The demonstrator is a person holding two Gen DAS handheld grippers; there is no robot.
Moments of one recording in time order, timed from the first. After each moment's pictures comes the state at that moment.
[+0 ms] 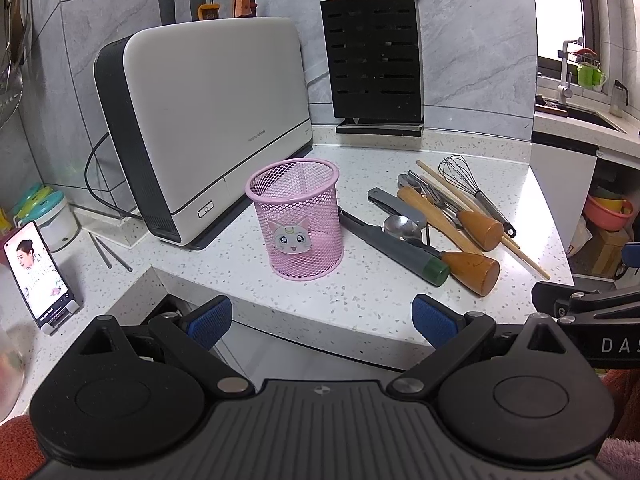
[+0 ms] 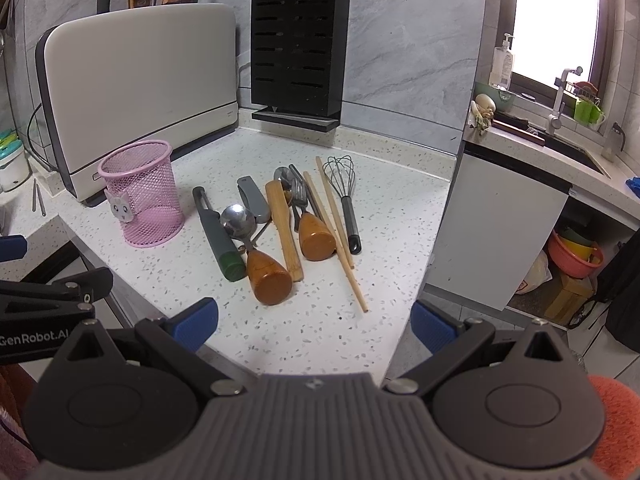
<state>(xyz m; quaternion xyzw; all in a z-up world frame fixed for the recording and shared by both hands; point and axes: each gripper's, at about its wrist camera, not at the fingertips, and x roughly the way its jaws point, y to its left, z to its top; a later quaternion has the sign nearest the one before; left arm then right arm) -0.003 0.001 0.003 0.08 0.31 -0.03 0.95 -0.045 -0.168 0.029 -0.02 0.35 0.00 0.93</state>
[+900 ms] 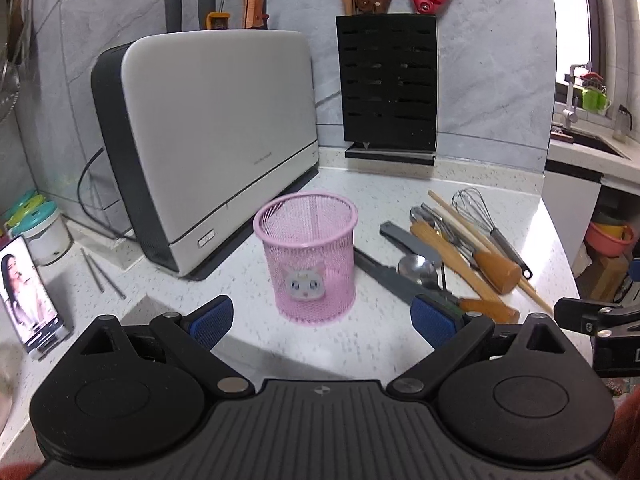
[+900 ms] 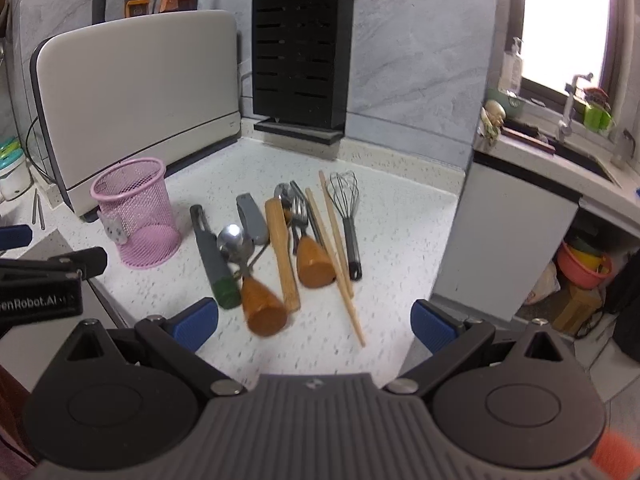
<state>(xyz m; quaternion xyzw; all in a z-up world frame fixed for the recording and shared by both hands) 0.036 0.017 0.010 0.06 0.29 -0.03 0.96 -0.015 -0.176 0.038 -0.02 0.35 0.01 0.94</state>
